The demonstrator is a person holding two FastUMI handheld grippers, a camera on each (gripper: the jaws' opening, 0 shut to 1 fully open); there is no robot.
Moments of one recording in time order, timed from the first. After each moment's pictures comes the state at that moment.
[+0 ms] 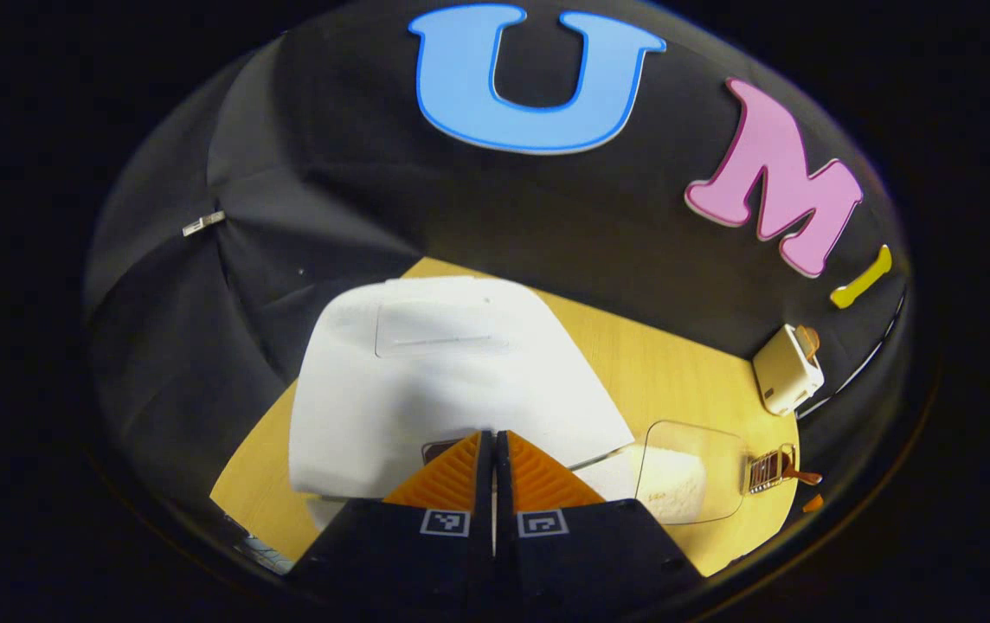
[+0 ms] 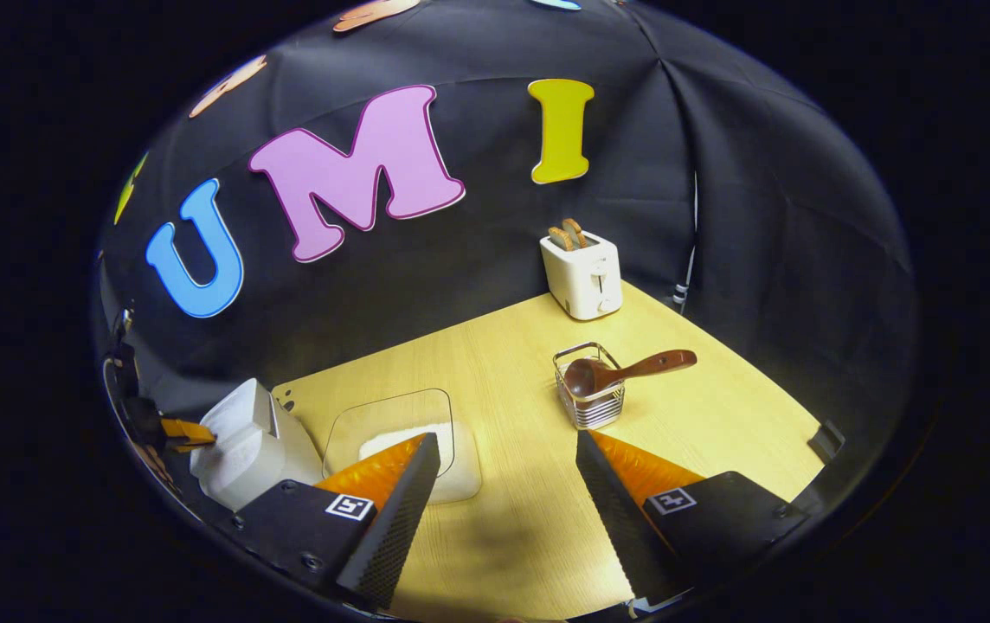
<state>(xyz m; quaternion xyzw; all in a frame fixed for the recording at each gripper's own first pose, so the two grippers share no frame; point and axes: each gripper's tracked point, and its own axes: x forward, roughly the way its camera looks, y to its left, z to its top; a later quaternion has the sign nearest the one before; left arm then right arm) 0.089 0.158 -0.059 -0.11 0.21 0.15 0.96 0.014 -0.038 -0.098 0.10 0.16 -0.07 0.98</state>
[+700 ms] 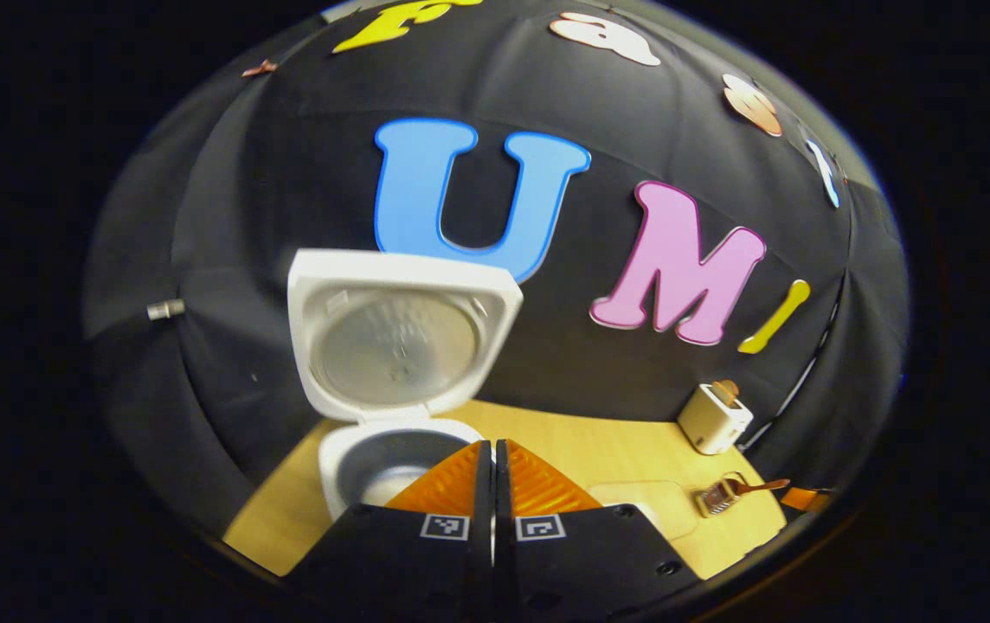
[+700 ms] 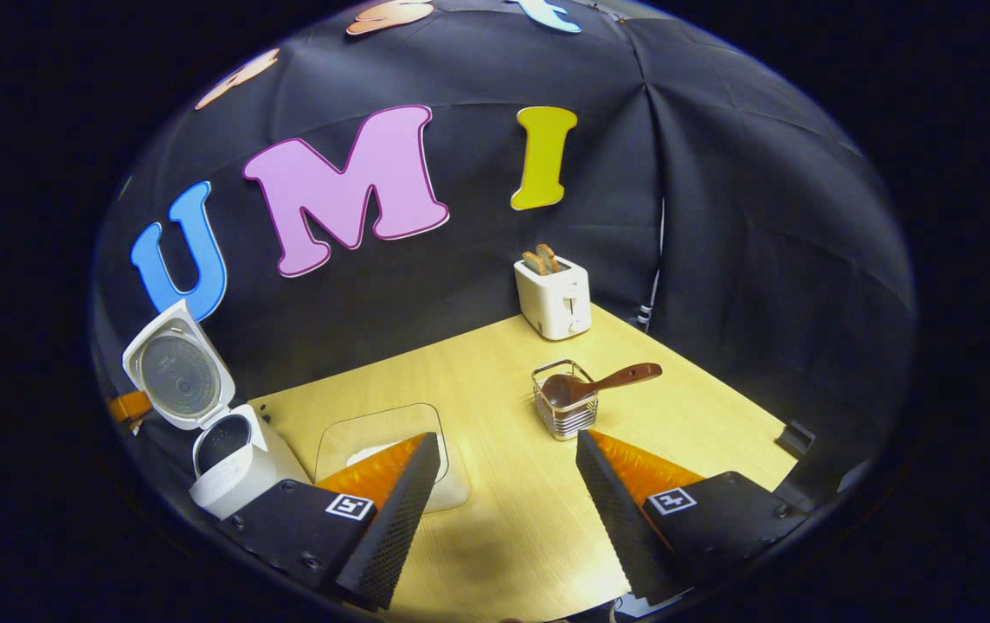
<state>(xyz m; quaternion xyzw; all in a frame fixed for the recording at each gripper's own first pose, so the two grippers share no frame) 0.051 0.133 0.001 -0.11 0.07 0.01 0.99 -0.007 -0.038 -0.079 0.09 0.13 -0.14 0.98</state>
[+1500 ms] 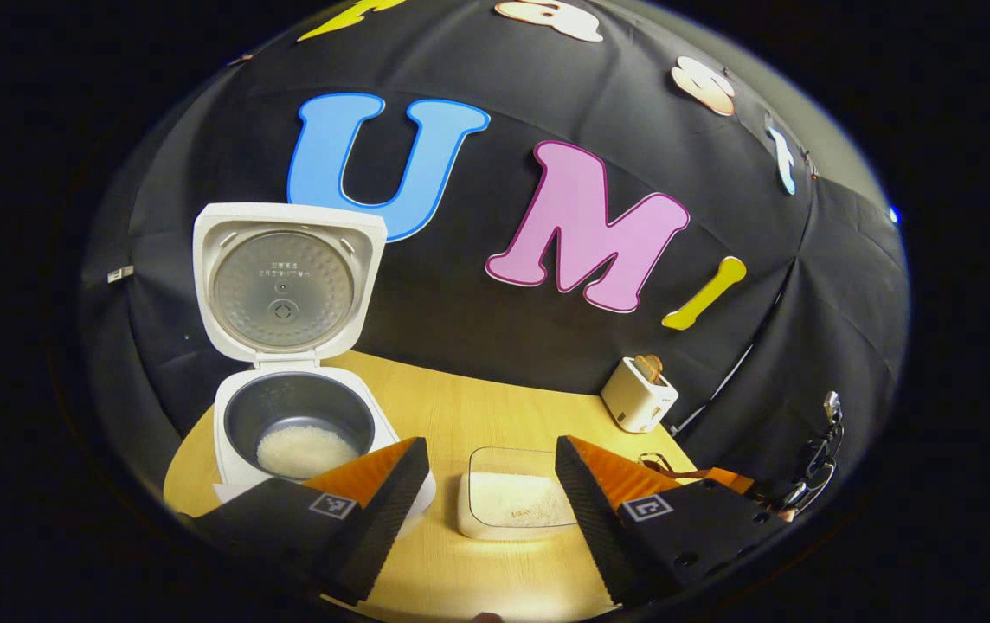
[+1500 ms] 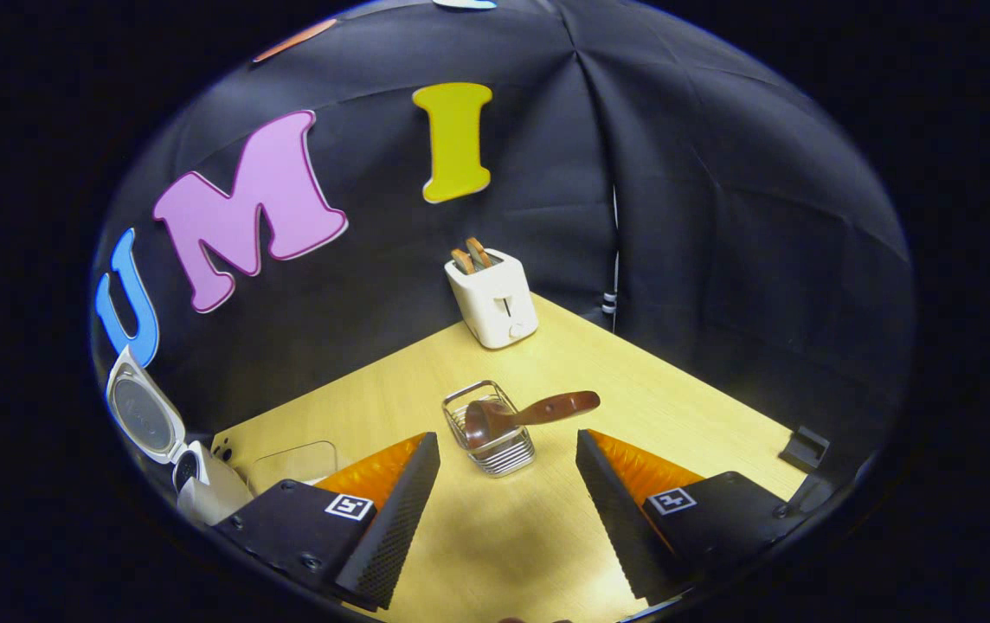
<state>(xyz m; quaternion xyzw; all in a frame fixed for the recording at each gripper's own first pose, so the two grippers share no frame) 0.046 0.011 -0.001 -0.09 0.09 -0.05 0.99 0.065 -0.175 -0.126 0.15 0.14 -0.18 0.96</state>
